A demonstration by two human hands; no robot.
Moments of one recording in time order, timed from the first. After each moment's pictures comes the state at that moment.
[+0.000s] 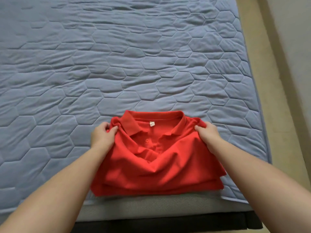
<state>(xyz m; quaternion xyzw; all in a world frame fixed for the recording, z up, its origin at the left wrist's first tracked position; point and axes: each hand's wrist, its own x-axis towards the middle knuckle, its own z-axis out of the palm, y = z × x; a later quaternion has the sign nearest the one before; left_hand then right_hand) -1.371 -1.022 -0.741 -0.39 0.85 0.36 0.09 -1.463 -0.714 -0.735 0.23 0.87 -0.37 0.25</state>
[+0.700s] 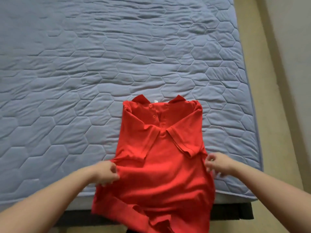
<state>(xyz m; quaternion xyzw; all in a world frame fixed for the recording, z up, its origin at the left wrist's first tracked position) -1.295 -1.039 -0.665 -0.14 0.78 0.22 0.57 -1.403 -0.662 -0.675 0.06 0.81 -0.15 0.56</state>
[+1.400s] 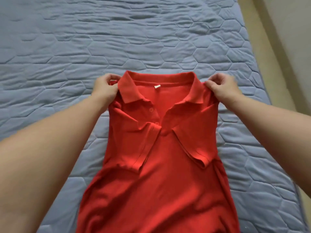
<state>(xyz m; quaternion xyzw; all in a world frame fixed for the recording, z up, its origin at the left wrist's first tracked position) -1.556 -1.062 -0.714 -0.27 0.76 0.59 0.02 -1.637 -0.739 -0.708 0.03 0.90 -0.42 0.10</state>
